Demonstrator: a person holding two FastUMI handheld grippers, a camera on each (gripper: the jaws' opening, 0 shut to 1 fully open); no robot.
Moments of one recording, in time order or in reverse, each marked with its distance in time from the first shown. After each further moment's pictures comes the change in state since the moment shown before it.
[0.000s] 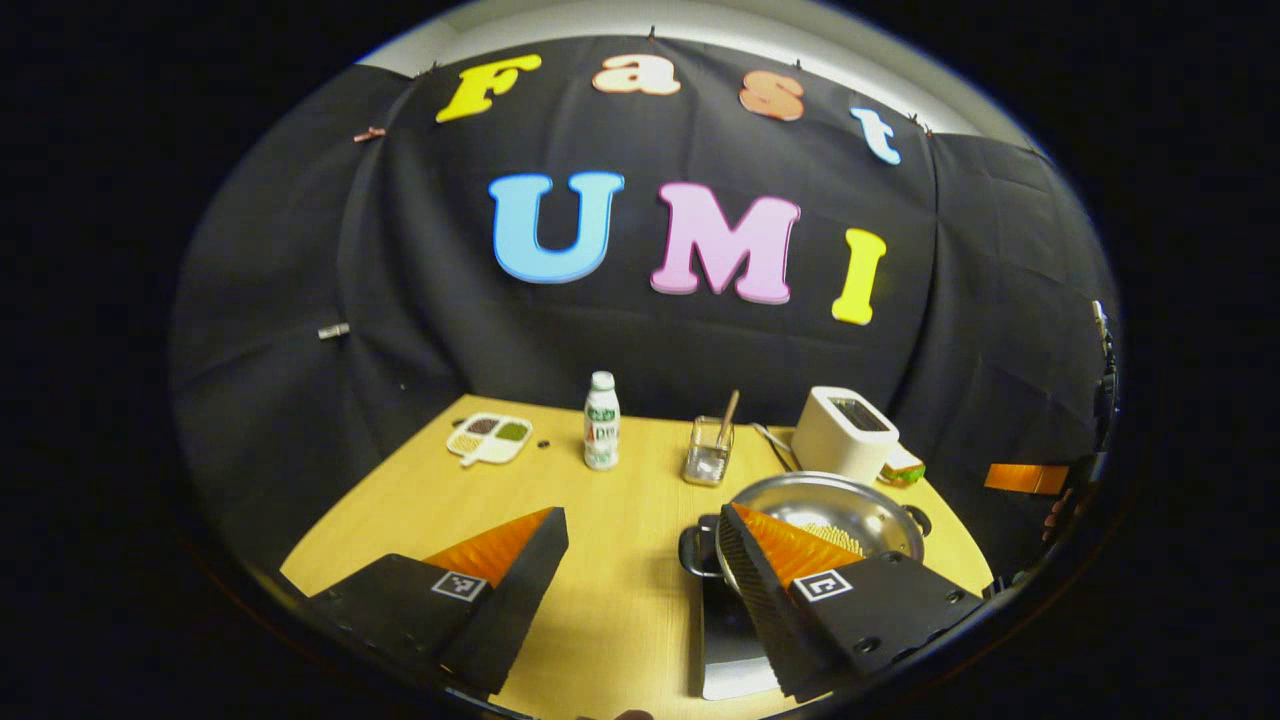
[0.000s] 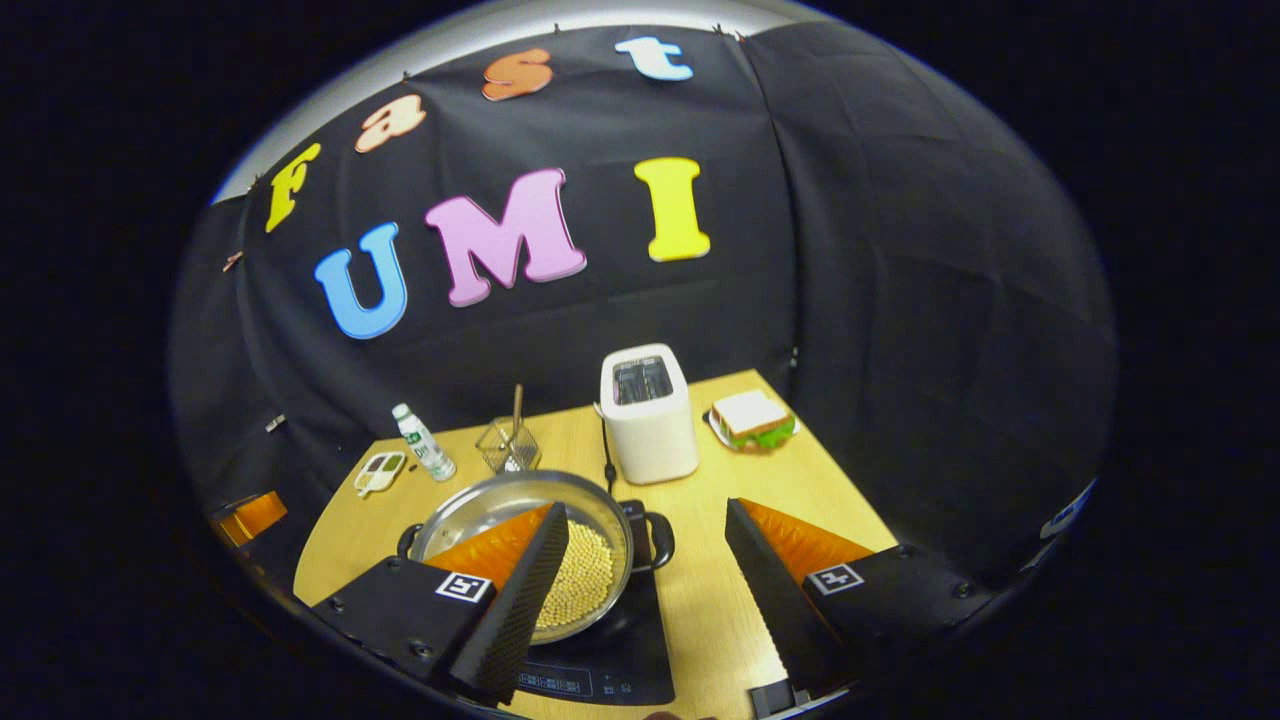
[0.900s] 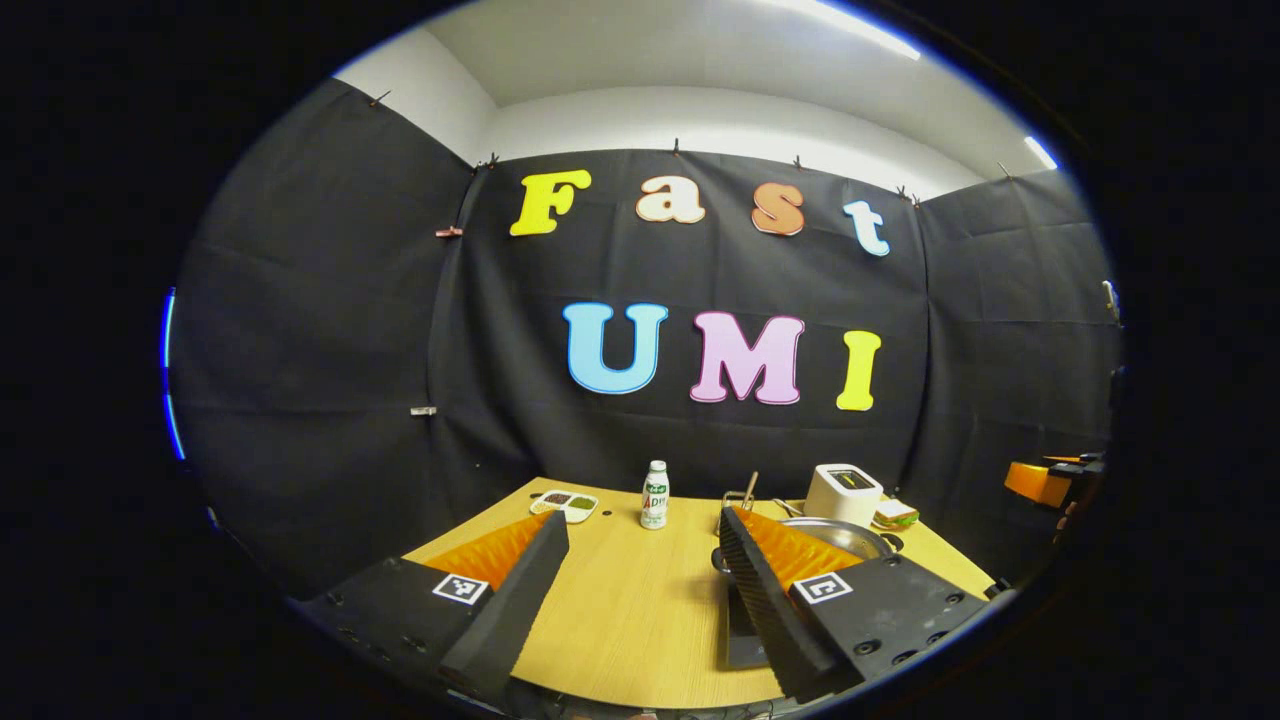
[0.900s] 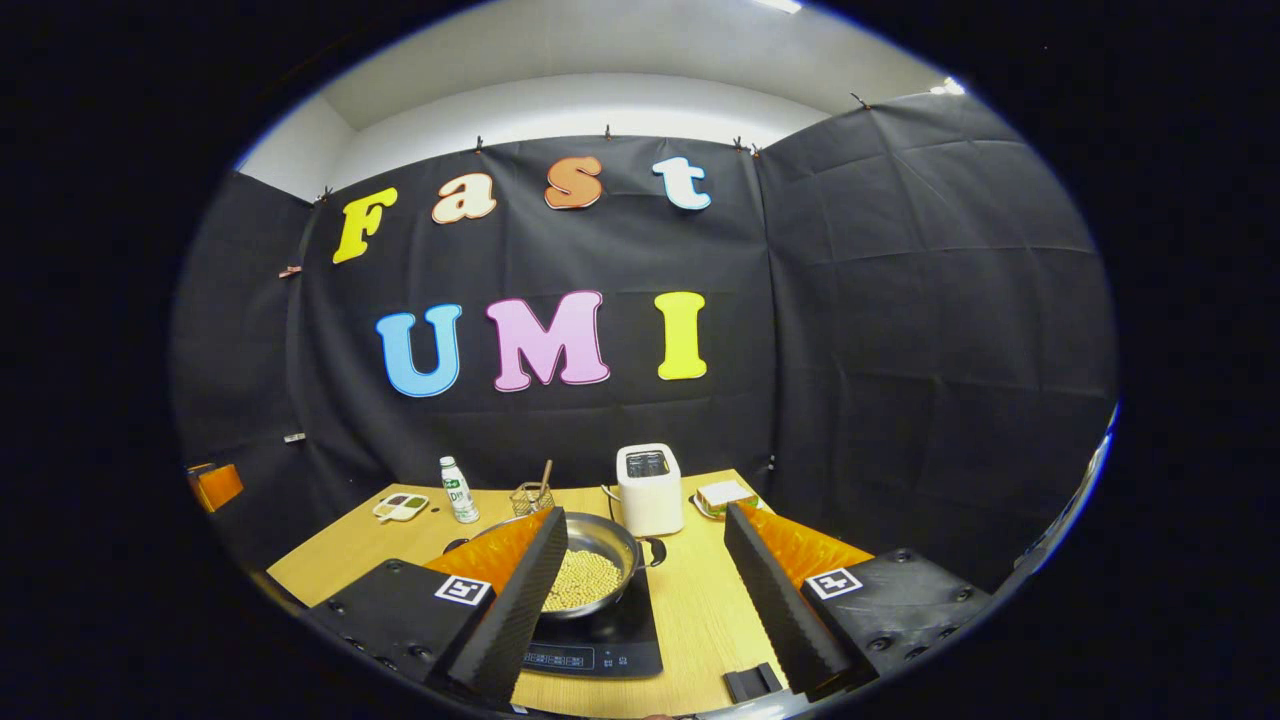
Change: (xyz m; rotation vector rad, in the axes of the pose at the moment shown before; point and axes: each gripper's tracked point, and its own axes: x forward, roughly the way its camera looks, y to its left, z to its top) left arm -0.192 0.030 -0.008 0.001 -0.245 0.117; right arm -0.174 0.016 0.006 -0.066 -0.293 -0.002
